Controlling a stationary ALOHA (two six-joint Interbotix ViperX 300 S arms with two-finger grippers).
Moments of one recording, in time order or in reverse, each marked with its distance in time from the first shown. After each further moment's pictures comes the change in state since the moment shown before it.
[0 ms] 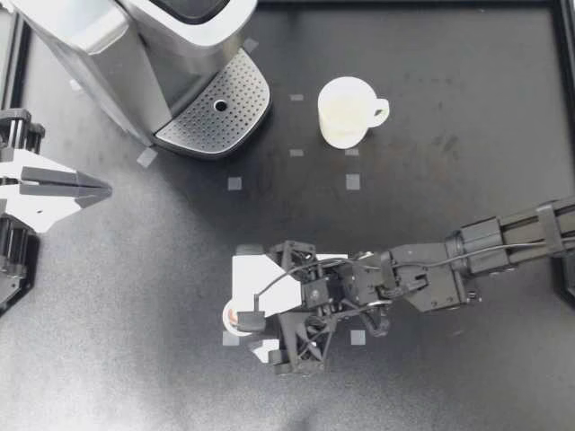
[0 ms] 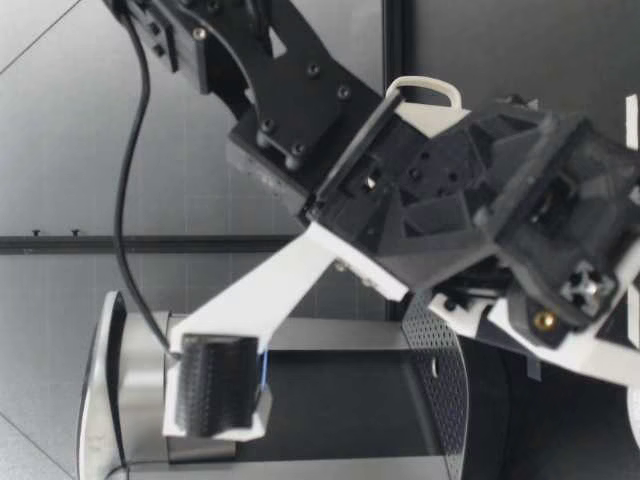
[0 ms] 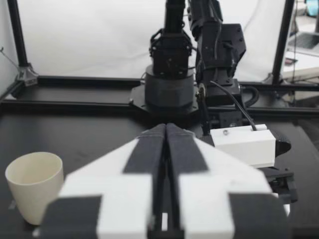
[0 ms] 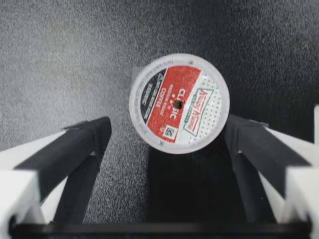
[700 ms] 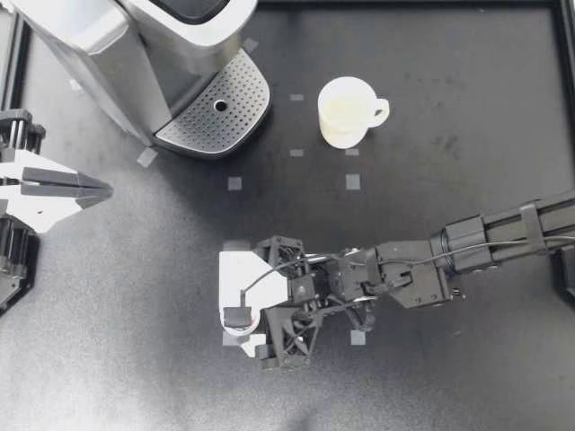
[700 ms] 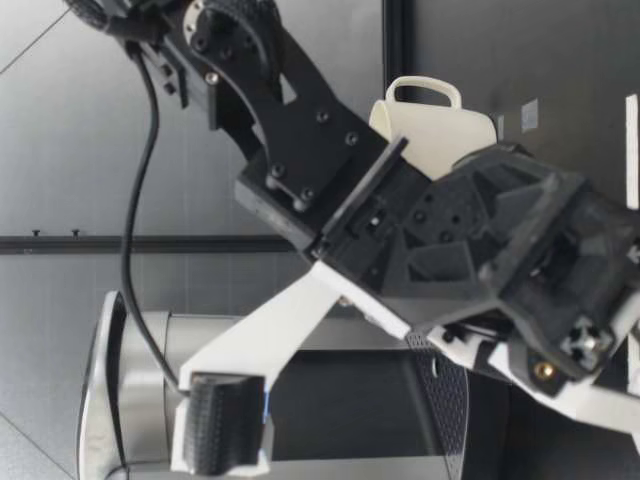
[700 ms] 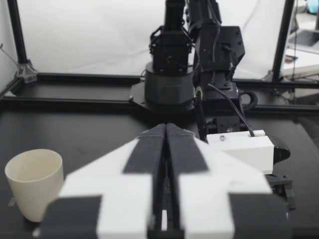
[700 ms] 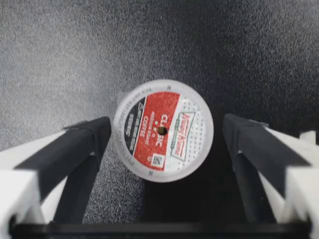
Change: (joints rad) left arm 0.000 0.000 0.000 0.000 0.008 -0.002; right arm -0.015 0.038 -0.051 -0.021 0.000 0.000
